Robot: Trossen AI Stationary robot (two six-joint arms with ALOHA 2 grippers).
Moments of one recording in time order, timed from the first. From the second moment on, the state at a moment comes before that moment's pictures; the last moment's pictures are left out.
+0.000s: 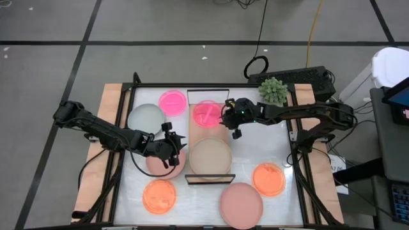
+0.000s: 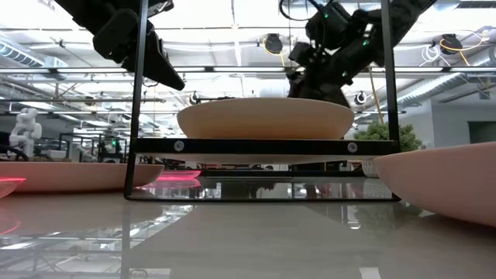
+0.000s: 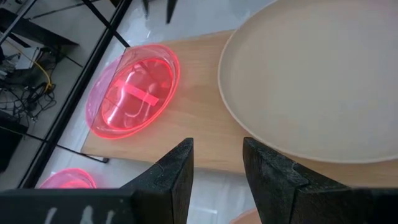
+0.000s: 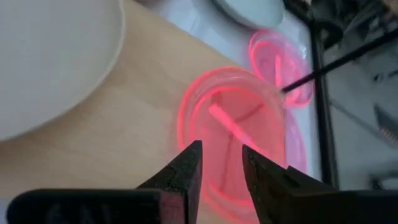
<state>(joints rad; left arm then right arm) -0.31 1.31 0.79 -0.27 -0.59 -0.12 -0.26 1.45 0.78 0.04 -0.07 -0.67</state>
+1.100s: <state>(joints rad) -0.51 1.31 0.79 -0.50 -0.40 -0.53 0.09 0.96 0.64 -0.37 0.05 0.06</state>
